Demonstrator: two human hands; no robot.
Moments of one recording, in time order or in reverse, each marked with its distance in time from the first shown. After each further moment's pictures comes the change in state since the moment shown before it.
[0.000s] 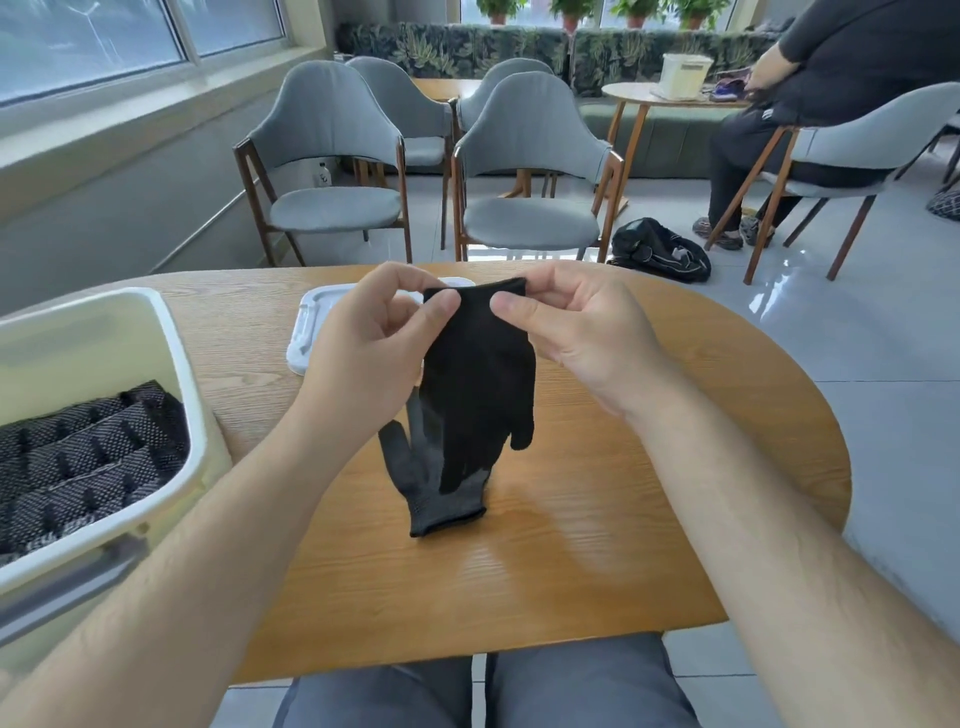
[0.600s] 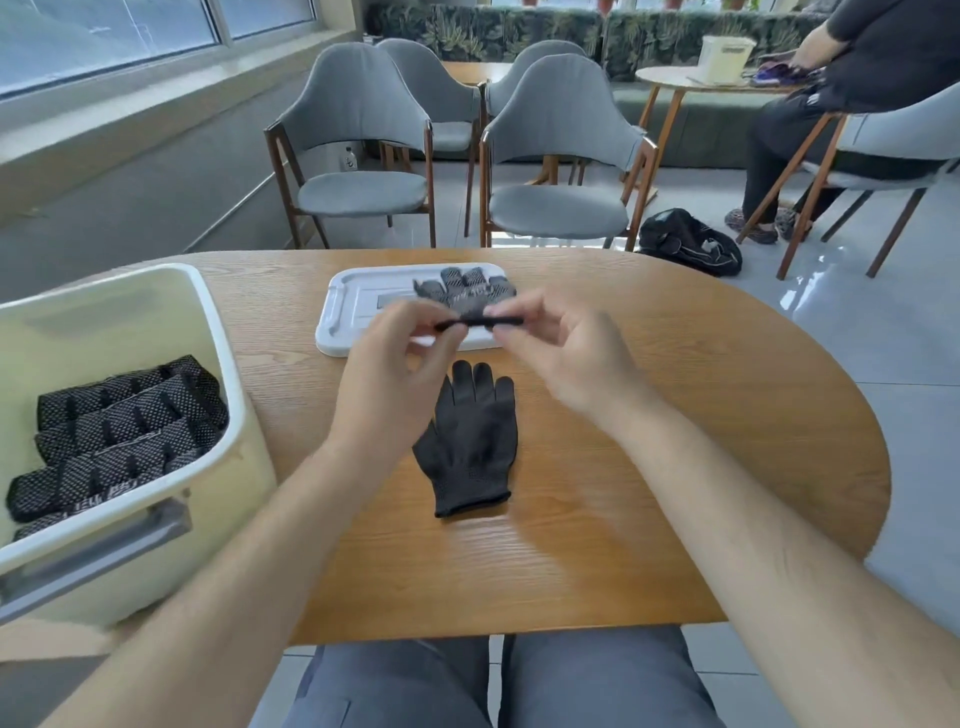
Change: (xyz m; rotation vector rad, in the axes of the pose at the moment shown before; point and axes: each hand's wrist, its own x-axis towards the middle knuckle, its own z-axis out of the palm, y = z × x) left_hand -0.022 -0.042 0.003 0.220 0.149 0.077; right_hand -0.001 0.040 0.028 -0.156 -0.006 -0.027
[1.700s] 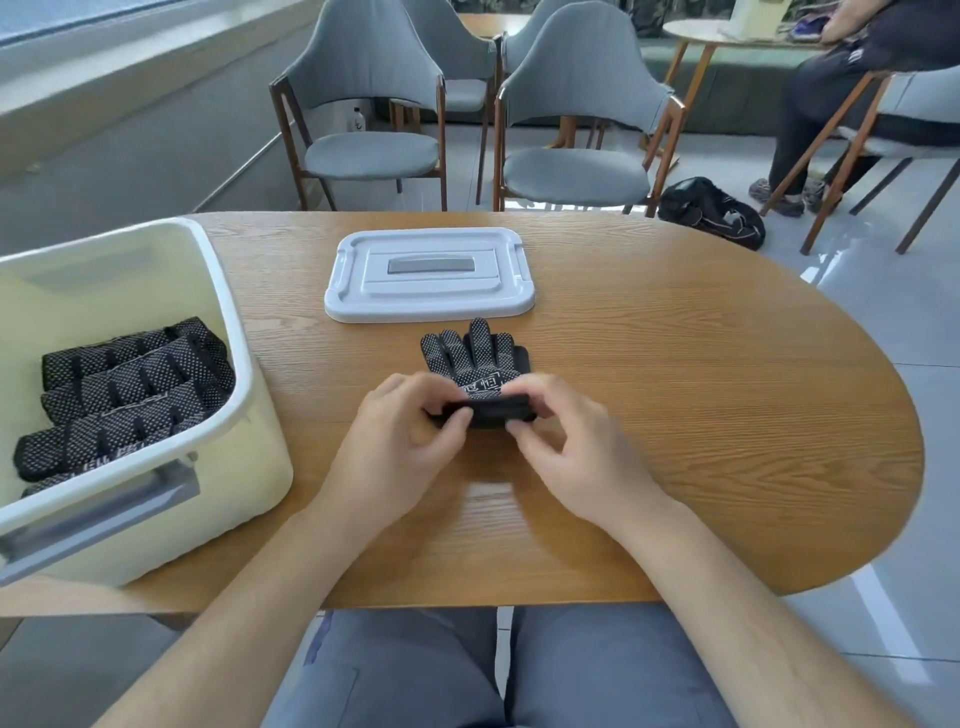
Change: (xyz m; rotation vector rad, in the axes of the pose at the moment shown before) left_hand -0.065 -0.046 -0.005 0.099 -0.171 0.033; right_hand -0.083 0.039 0.034 -0.352 -0.070 -0.083
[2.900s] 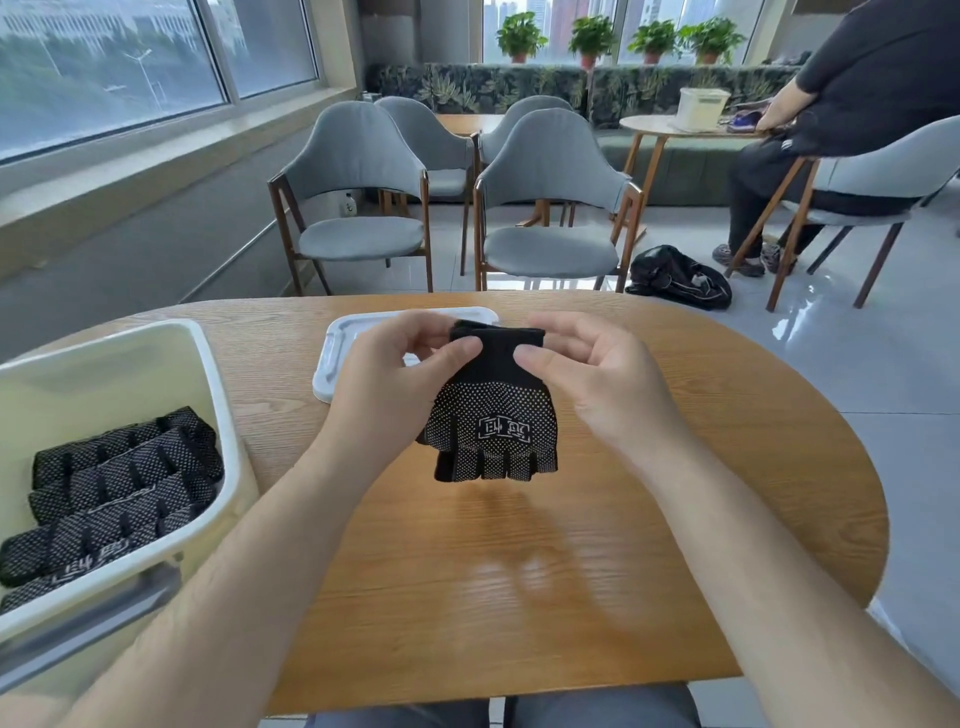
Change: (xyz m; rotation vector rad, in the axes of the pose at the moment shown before) left_hand 0.097 0.073 -0.029 -0.287 0.069 -0.161; right_hand 0.074 -0.049 -0.084 0.458 0.178 0.281
